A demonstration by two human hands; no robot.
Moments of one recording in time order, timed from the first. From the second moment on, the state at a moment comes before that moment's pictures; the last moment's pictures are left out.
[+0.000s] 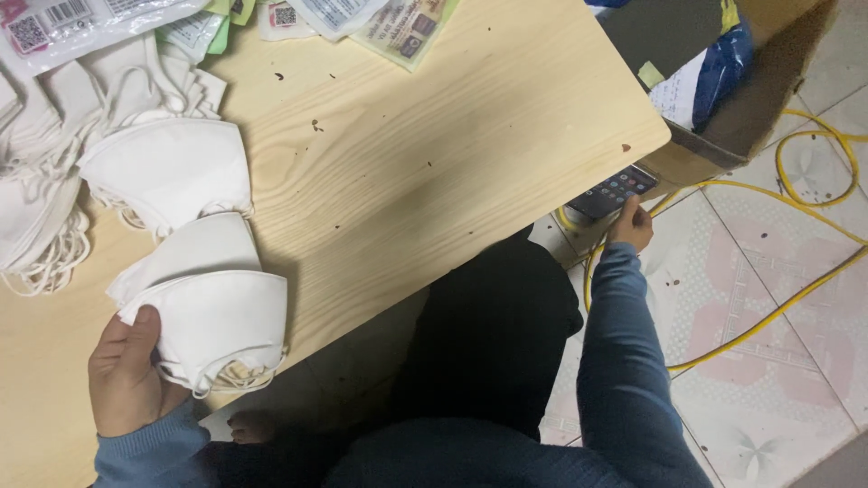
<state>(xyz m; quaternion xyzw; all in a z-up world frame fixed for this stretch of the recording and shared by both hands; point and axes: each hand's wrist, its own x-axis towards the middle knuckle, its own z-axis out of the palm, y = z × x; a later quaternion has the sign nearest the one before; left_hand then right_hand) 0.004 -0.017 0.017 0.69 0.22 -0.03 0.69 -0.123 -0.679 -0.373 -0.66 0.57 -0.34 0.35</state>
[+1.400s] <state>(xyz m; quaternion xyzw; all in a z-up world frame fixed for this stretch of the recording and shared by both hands) 0.000 0.008 0.041 0.66 0.10 -0.06 0.74 -0.138 -0.531 -0.217 -0.79 0.42 -0.13 0.43</state>
